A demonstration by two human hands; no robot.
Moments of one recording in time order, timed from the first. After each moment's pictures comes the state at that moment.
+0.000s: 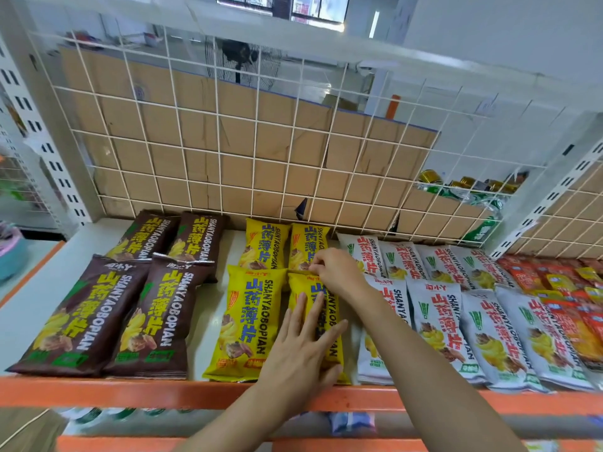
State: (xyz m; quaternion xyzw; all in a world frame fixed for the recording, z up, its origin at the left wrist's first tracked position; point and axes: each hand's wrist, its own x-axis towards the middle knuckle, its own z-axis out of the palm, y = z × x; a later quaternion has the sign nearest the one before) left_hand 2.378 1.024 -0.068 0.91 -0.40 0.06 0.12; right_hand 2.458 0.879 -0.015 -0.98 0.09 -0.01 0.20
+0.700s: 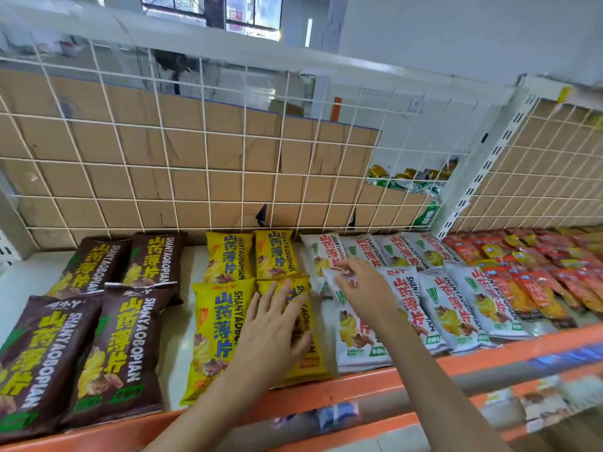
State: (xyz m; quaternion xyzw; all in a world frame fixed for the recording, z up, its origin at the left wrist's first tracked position) left_hand 2.403 1.026 -0.036 0.91 -0.39 0.03 0.16; right_hand 2.366 0.835 -0.013 -0.94 0.18 -0.16 0.23
